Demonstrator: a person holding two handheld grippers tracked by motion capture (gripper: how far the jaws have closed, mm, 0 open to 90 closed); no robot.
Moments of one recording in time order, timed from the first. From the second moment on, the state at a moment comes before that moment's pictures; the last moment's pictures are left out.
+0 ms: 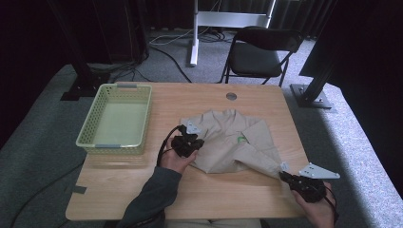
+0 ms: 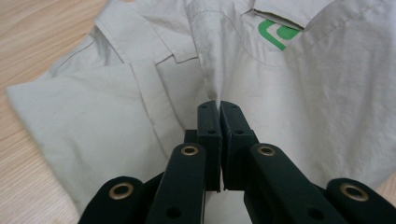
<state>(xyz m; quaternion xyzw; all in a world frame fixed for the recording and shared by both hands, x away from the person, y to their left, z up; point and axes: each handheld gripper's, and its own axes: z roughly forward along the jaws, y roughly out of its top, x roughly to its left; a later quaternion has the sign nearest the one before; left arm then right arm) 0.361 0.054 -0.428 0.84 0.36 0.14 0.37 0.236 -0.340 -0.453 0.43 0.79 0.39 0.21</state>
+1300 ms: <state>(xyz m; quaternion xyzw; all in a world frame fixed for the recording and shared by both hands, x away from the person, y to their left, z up) 0.316 0.100 -0.416 0.82 0.37 0.14 0.42 0.217 -0.364 -0.454 0.45 0.79 0.37 0.21</state>
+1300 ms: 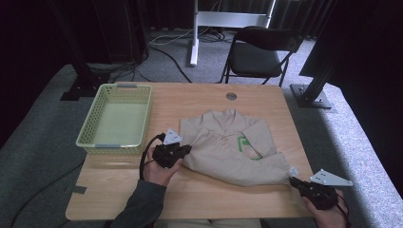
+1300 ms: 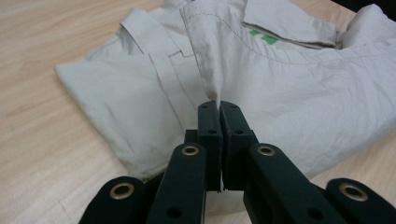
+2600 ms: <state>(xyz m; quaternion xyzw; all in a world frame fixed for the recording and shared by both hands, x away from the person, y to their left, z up) 0.346 0.100 -0.438 0.82 0.42 0.10 0.38 0.215 -0.364 -0.460 0.45 0.78 0.37 0.21</state>
